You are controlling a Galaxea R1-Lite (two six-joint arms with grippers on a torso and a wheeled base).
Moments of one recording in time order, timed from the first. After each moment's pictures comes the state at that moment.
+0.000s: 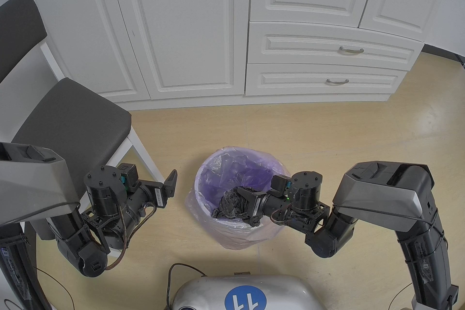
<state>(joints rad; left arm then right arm) -0.44 2.08 -0.38 -1.53 0.29 -0.07 0.59 2.54 -1.01 -1.38 0.19 0.45</state>
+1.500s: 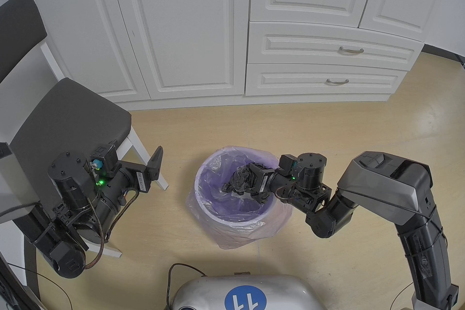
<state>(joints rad) -0.44 1.86 -0.33 -1.53 0.31 0.07 0.51 2.57 -1.19 -1.29 0.12 0.36</state>
